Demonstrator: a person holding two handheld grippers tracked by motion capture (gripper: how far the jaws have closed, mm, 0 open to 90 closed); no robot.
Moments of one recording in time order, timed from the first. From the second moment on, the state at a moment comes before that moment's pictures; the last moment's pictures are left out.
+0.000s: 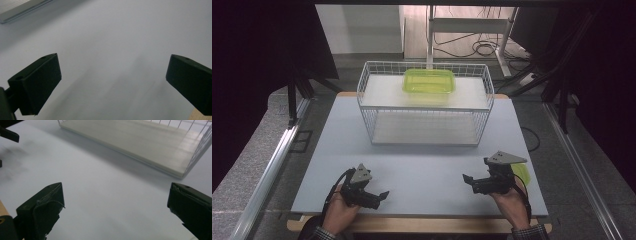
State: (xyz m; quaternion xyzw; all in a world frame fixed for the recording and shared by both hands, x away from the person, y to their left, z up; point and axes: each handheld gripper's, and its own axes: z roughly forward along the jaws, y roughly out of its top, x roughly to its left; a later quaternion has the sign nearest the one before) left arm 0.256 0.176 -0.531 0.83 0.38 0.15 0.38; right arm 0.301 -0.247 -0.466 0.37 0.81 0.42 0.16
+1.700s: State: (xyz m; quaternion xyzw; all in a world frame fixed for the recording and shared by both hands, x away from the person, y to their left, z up) left arm 0.256 0.170 -0.533 0.85 0.36 0.15 0.36; right arm 0.304 -0.395 -0.467 0.58 0.71 0.33 0.24
